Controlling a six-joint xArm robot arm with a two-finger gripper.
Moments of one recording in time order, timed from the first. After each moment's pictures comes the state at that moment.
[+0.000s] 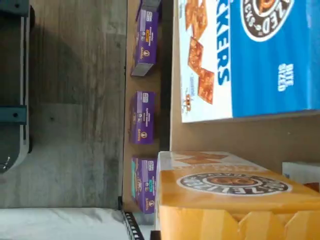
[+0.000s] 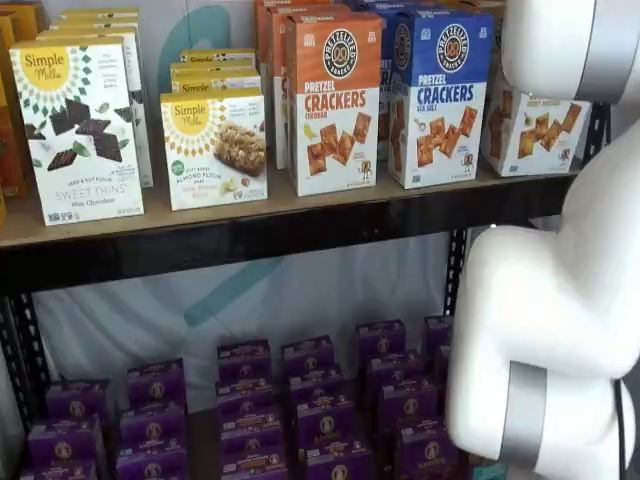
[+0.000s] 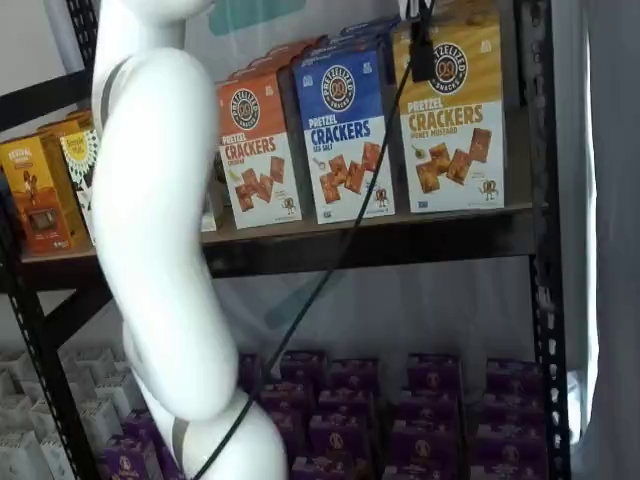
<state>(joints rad) -0.64 -0.16 -1.79 0.17 1.79 -2.15</state>
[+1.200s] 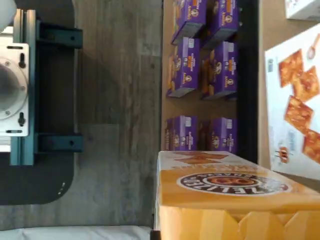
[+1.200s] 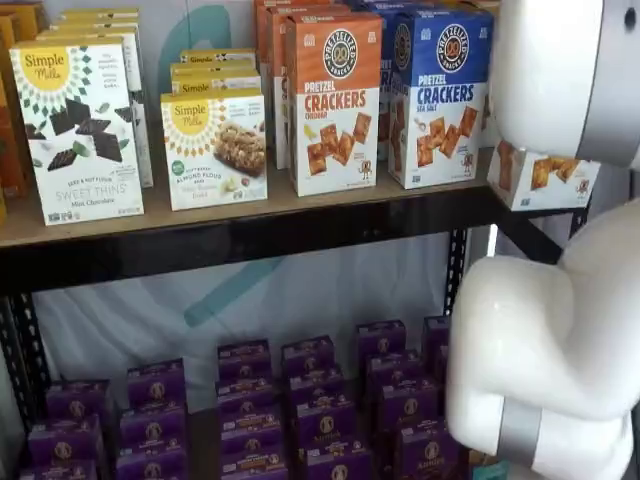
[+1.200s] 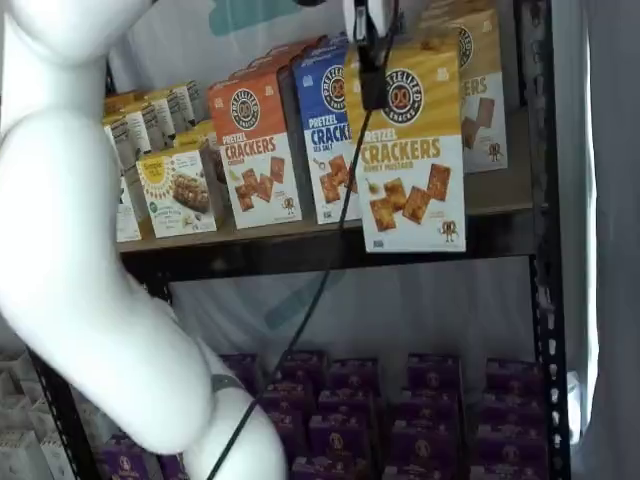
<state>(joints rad) -0.70 -0.49 -1.50 0.18 1.87 -2.20</state>
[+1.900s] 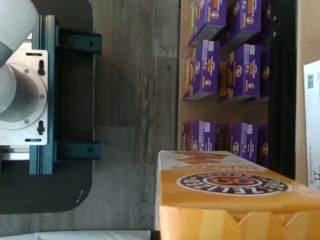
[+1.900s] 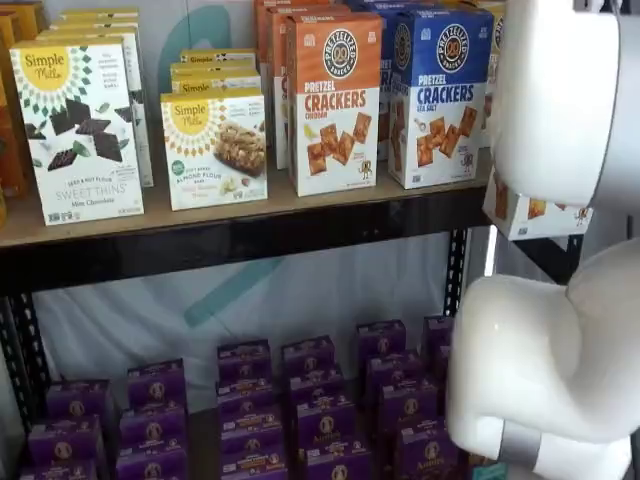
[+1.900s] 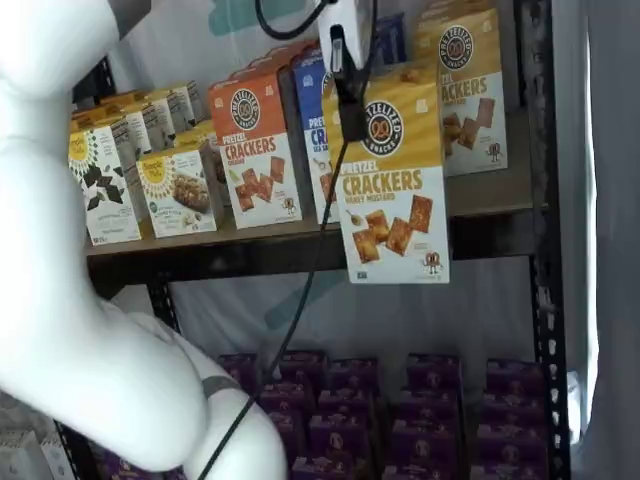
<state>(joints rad) -0.64 -0.62 -1.35 0.14 1.85 -2.16</state>
